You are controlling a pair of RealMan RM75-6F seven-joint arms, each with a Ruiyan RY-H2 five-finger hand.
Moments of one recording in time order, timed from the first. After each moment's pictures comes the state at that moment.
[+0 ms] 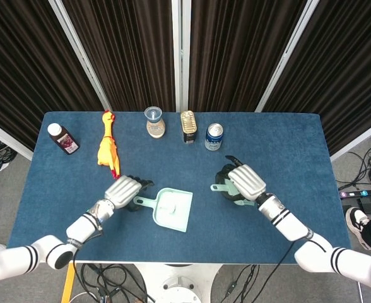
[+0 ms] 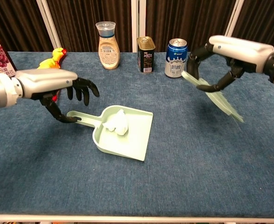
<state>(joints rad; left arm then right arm) -0.76 -1.50 -0.05 -1.41 1.33 0.83 0.07 0.75 -1.46 0.04 -1.30 -1.54 1.01 0.28</state>
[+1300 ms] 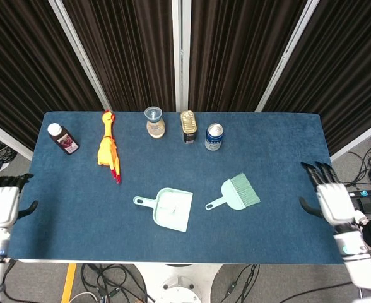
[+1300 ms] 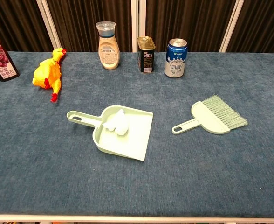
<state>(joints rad) -0.23 -1.26 -0.01 -1.44 1.26 1.47 0.12 0.31 -1.17 -0.01 -1.50 -1.43 1.41 0.12</state>
